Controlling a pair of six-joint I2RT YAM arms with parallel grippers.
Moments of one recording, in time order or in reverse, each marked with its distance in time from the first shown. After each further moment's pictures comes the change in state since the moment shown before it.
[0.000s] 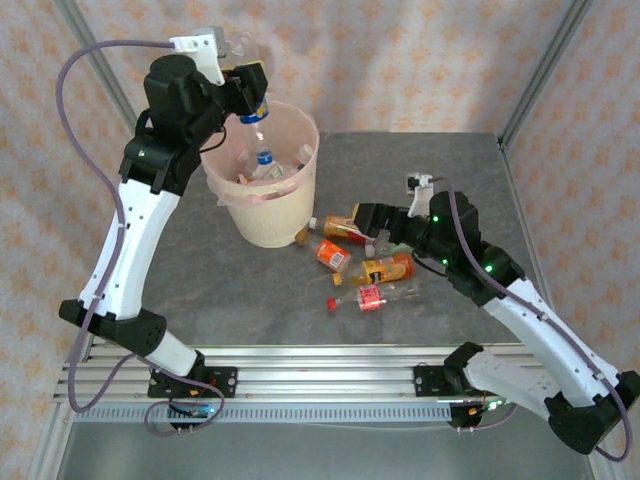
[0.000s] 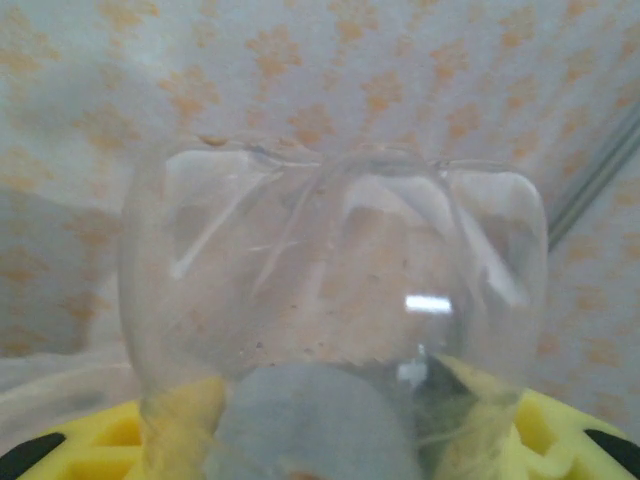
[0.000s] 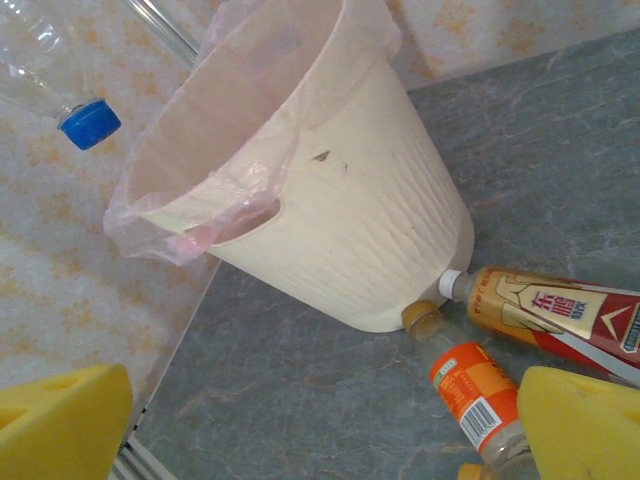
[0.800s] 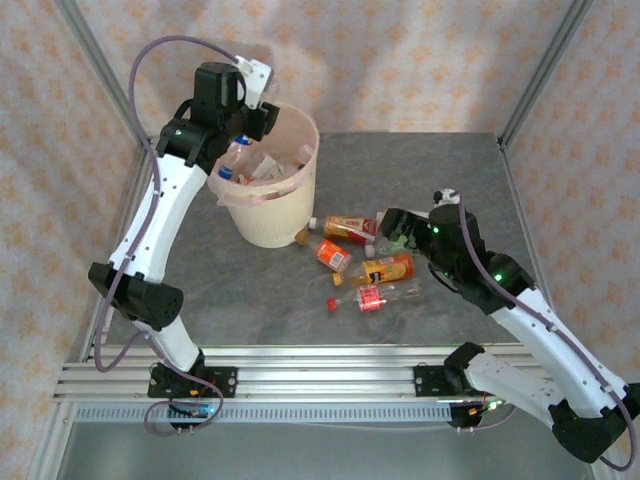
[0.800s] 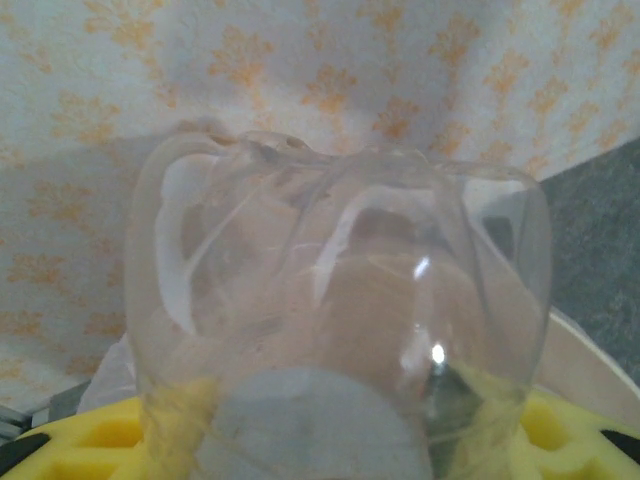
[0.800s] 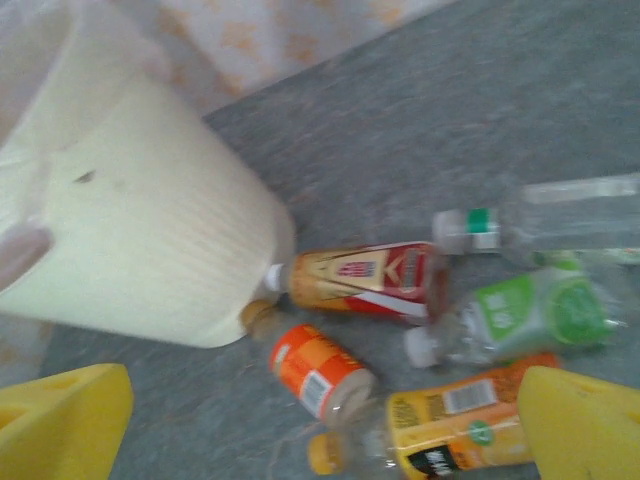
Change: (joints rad) left arm 0.011 0.174 0.026 -0.209 -0.057 0.517; right arm 0.000 -0.068 -0.016 -0.281 0.395 0.123
